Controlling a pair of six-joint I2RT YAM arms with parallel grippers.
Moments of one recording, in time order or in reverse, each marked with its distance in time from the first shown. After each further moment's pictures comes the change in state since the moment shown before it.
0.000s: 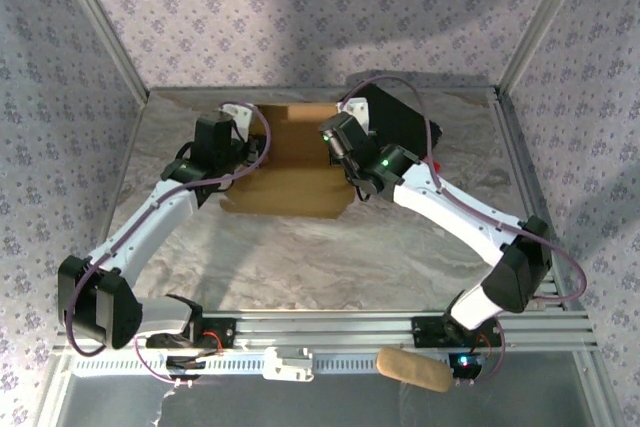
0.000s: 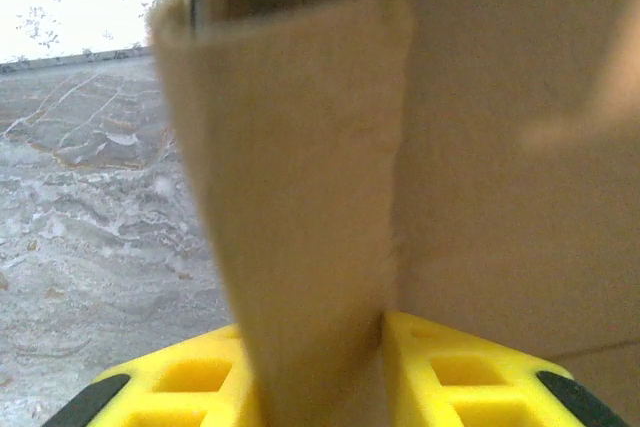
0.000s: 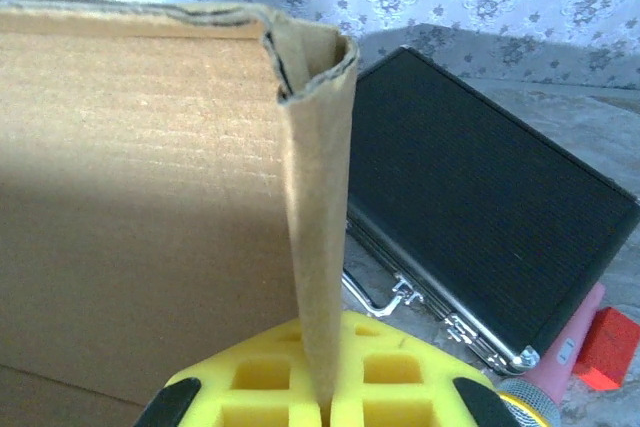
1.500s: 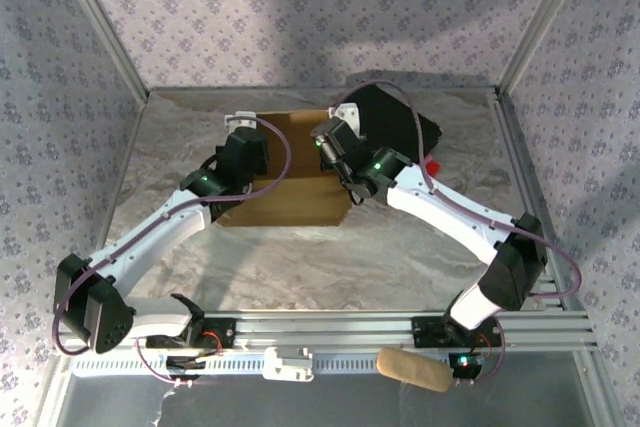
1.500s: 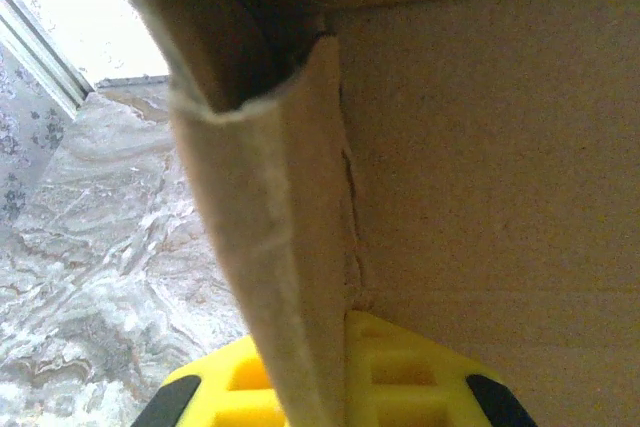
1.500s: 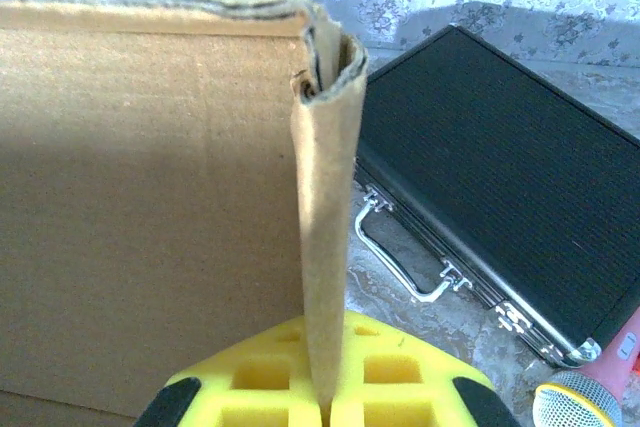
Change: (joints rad) left arm -0.235 -0.019 -0.007 -0.091 -0.682 -0.126; right arm 0.032 0.028 0.000 0.014 -0.035 0.032
